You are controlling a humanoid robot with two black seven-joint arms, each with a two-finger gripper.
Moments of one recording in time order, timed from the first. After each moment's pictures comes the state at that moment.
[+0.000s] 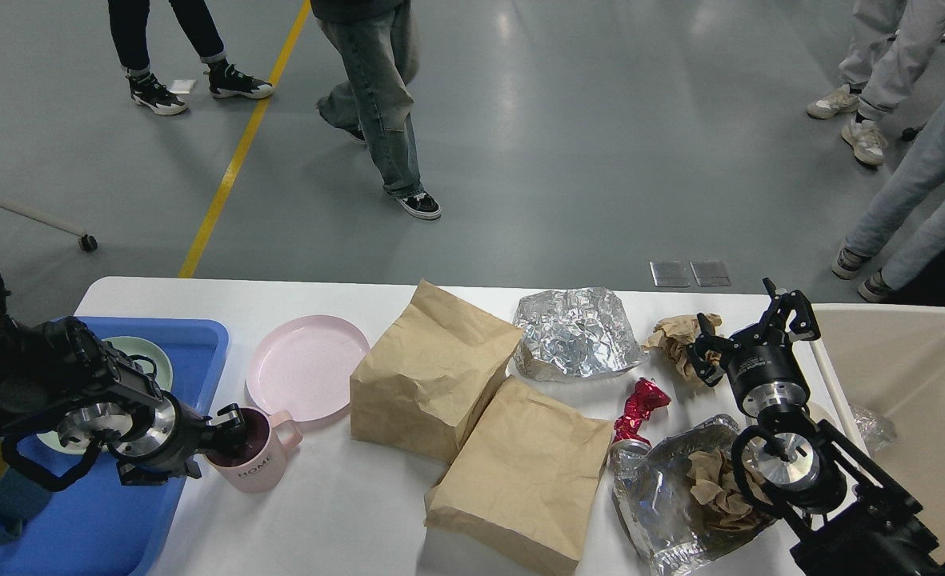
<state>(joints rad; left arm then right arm) -1.50 0.27 1.41 -1.21 -0.38 -0.20 -0.05 0.31 -0.18 1.13 0.88 -0.19 0.06 0.35</state>
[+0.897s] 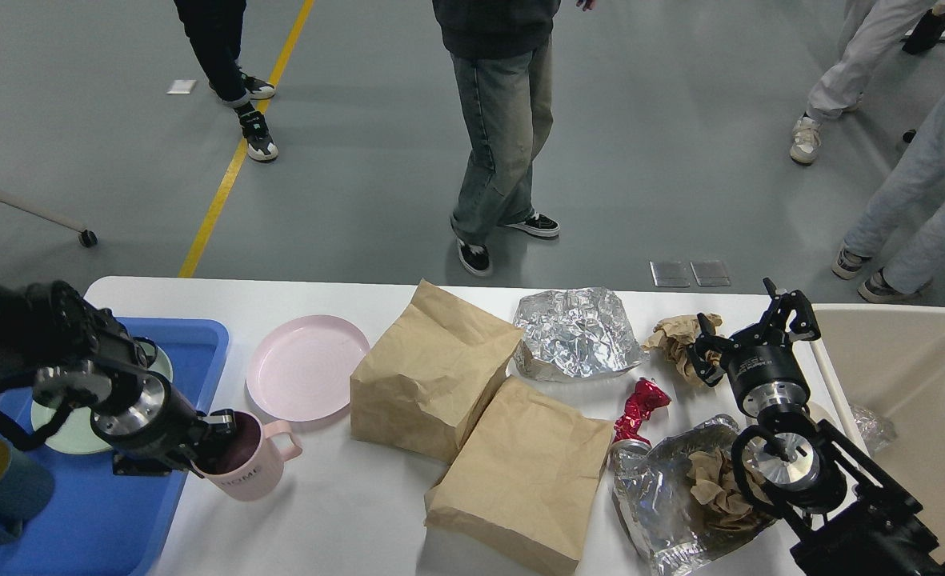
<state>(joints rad) -1.69 0.29 1.46 -1.28 -0.25 -0.46 -0.03 0.31 -0.18 1.13 0.88 -0.19 0.06 0.35</state>
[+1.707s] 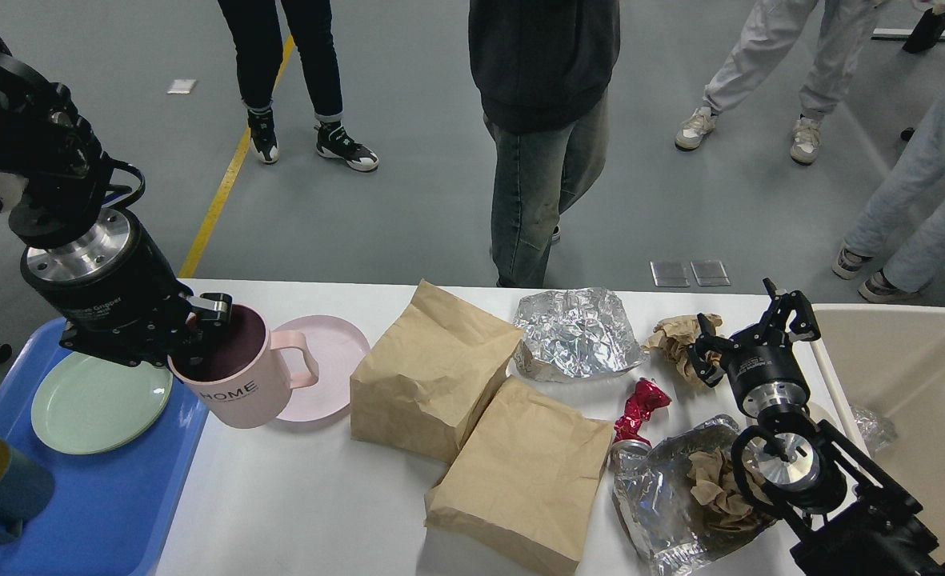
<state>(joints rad) -2.39 0.22 1.58 -1.61 -0.16 -0.76 -0.05 0.31 -0.18 1.13 0.88 -0.19 0.06 0.35</state>
